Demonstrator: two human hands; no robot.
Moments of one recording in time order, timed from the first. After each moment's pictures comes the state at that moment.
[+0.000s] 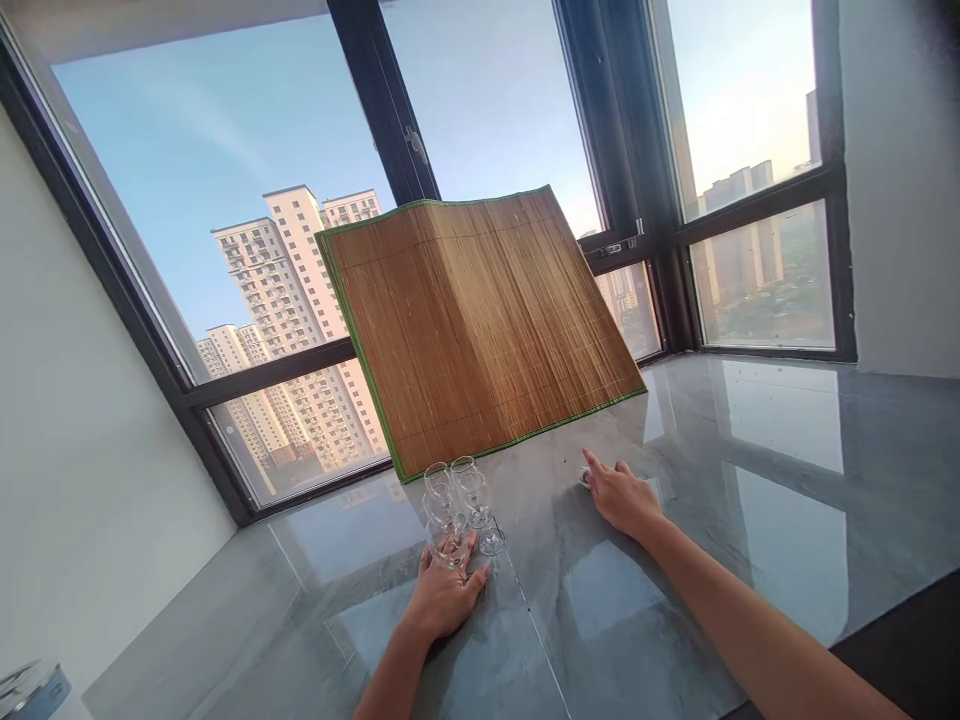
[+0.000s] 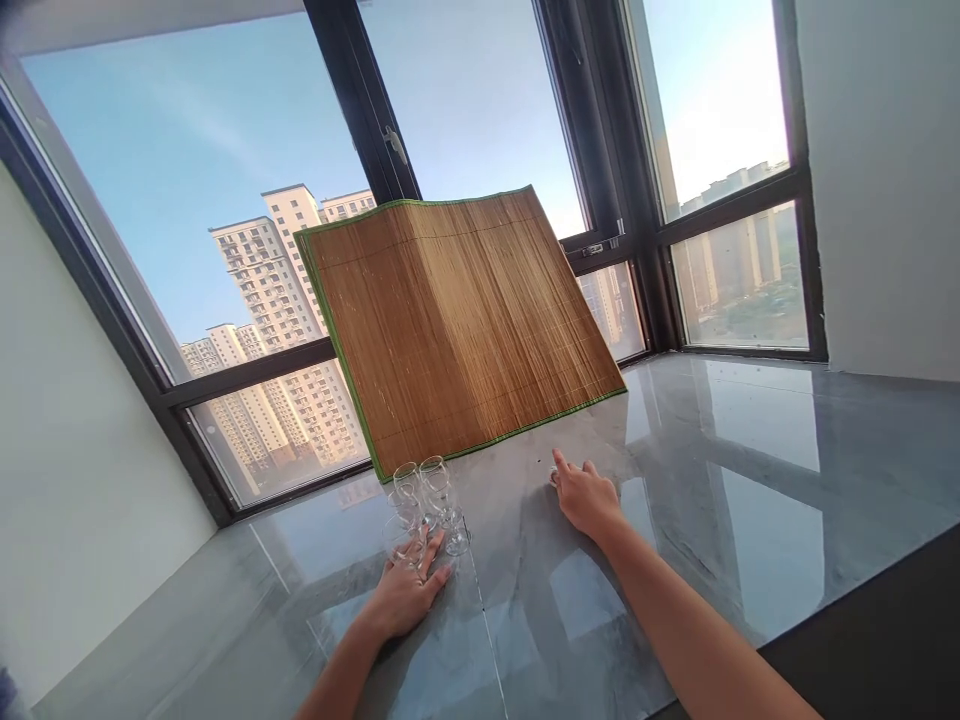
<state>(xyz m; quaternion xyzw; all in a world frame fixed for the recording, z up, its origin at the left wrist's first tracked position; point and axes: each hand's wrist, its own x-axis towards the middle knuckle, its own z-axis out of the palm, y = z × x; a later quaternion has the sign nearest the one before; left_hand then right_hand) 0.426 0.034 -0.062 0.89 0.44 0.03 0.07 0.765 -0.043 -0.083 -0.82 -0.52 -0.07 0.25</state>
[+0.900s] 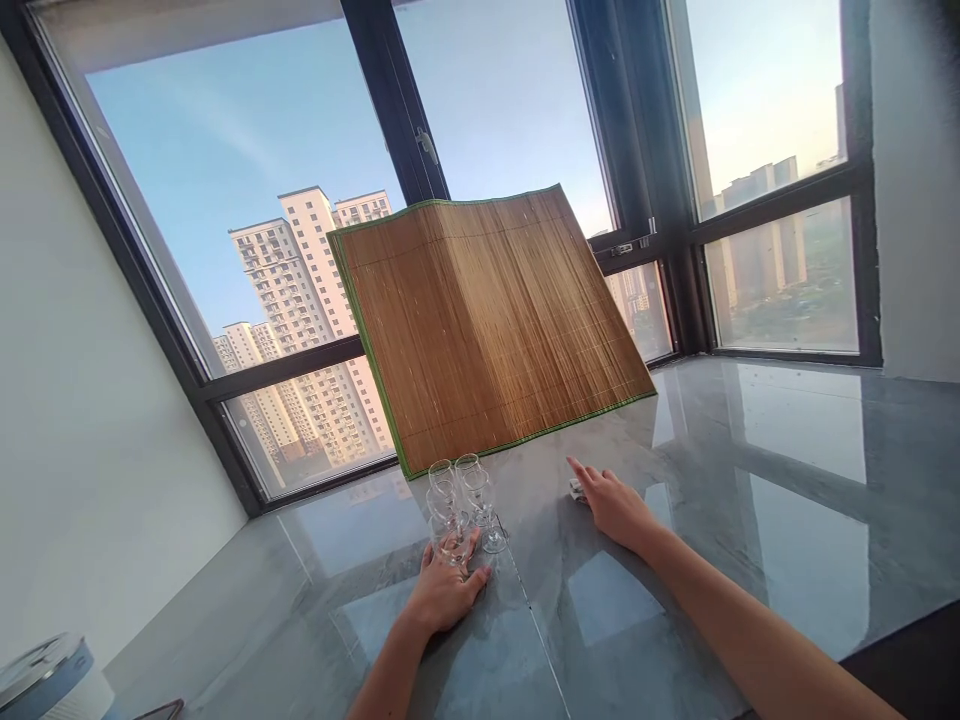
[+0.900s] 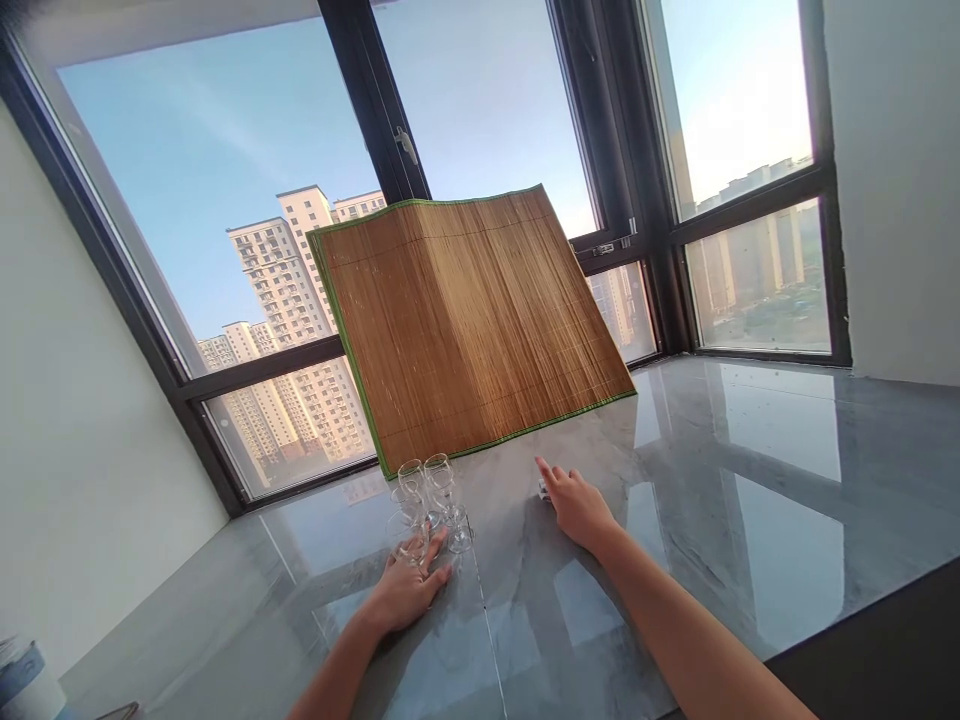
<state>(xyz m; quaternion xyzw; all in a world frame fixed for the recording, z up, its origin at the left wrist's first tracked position) 0.422 0.031 -0.058 0.89 0.43 0.06 0.12 0.753 -0.039 -0.089 -0.75 -0.62 -0.10 0.21</state>
